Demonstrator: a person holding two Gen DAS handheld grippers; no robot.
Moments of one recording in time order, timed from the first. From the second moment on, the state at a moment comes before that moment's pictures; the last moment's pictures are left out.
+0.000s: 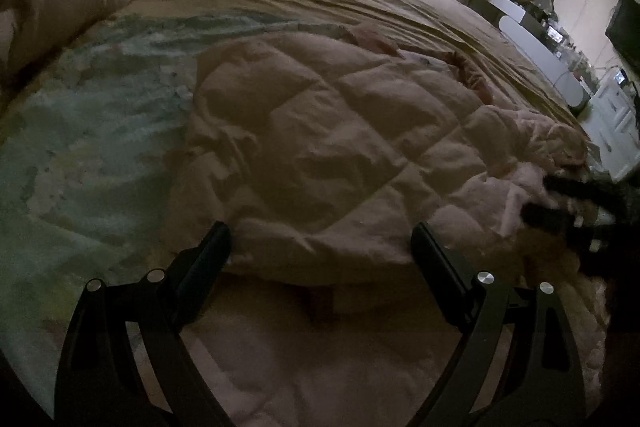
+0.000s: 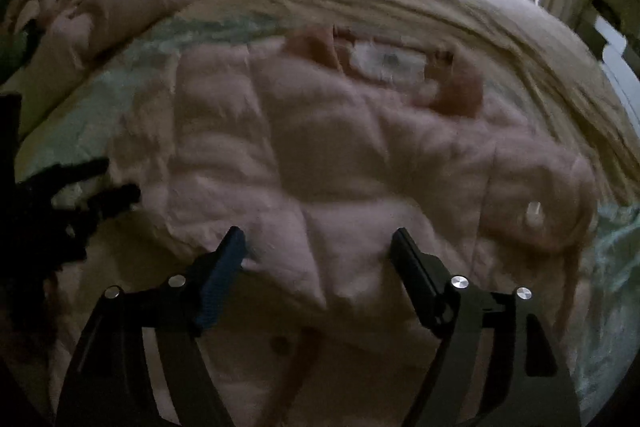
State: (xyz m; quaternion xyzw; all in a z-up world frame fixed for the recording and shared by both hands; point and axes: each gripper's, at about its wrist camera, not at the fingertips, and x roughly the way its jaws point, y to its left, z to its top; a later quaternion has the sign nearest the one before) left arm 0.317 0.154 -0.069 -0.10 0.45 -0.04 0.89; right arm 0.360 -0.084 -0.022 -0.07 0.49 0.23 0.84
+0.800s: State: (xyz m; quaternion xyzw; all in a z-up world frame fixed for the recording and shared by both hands) left arm 0.264 0.155 -0.007 -0.14 0.40 -0.06 0.90; right arm 0.298 -0.136 0.037 0.03 0.41 0.22 0.89
